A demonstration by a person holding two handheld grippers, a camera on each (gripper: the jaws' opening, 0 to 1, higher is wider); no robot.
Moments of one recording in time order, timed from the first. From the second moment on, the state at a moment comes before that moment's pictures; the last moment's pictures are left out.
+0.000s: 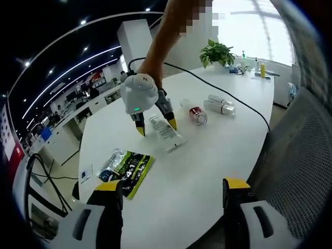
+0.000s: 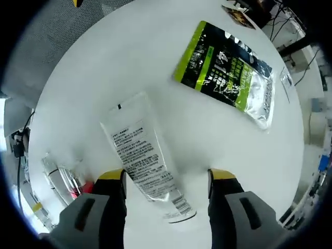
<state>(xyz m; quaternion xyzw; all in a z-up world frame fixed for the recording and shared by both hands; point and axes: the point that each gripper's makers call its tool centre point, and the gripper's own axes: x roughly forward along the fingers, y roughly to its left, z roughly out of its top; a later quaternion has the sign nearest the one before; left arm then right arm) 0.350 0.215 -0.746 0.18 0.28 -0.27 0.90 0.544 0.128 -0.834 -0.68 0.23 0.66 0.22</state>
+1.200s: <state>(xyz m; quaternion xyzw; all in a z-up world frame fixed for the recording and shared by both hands) 0.350 0.216 -0.748 0.17 0.29 -0.26 0.90 0.544 0.134 -0.822 -0.63 0.28 0.66 0.31</state>
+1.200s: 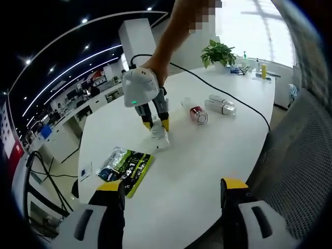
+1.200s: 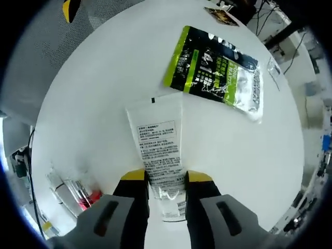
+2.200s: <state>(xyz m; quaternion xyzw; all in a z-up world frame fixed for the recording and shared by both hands) 0.350 0.212 -0.740 0.18 0.27 -0.27 0.91 0.496 0.136 -0.751 -0.51 0.27 0.62 0.52</state>
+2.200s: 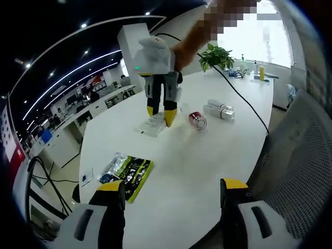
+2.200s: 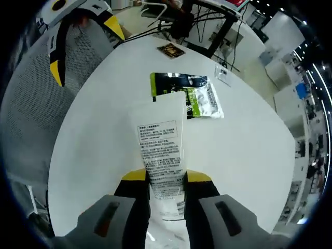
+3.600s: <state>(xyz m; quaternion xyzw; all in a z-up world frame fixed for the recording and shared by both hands) 0.351 0.210 -0.735 0.18 0.26 -0.27 0.91 0.382 0.150 -0.667 -0.05 0.27 0.53 0.80</state>
